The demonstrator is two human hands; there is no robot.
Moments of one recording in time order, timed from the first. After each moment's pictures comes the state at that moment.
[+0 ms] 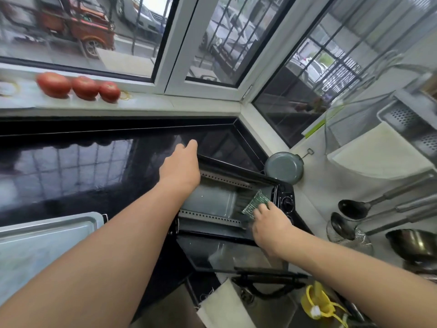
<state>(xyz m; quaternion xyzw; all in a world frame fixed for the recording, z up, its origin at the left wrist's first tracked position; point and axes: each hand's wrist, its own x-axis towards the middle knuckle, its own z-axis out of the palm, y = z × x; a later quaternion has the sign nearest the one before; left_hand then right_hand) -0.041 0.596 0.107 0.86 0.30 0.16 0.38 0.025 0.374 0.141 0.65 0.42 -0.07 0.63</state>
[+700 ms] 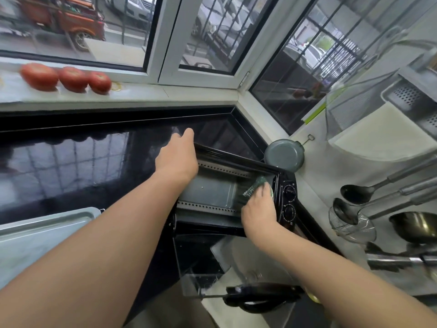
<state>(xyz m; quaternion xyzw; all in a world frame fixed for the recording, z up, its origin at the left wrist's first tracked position) -0.039 0.596 0.106 0.87 0.30 0.14 0.37 0.027 0.390 0.090 0.73 0.29 -0.02 0.62</state>
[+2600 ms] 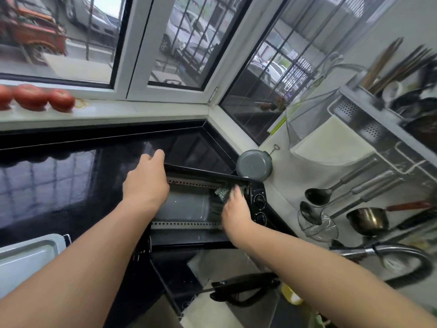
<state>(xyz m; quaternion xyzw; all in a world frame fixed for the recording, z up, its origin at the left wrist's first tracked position) -0.053 0.586 0.102 0.87 0.30 0.16 0.37 0.035 0.389 0.107 0.67 0.33 0.02 0.67</state>
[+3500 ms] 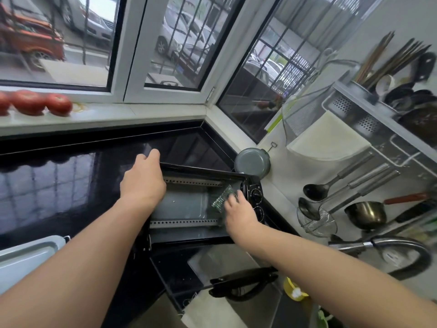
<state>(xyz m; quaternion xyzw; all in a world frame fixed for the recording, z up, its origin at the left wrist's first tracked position) -0.051 0.585 0.104 0.87 0.30 0.15 0.37 0.024 0.373 0.125 0.67 0.35 -0.02 0.65</state>
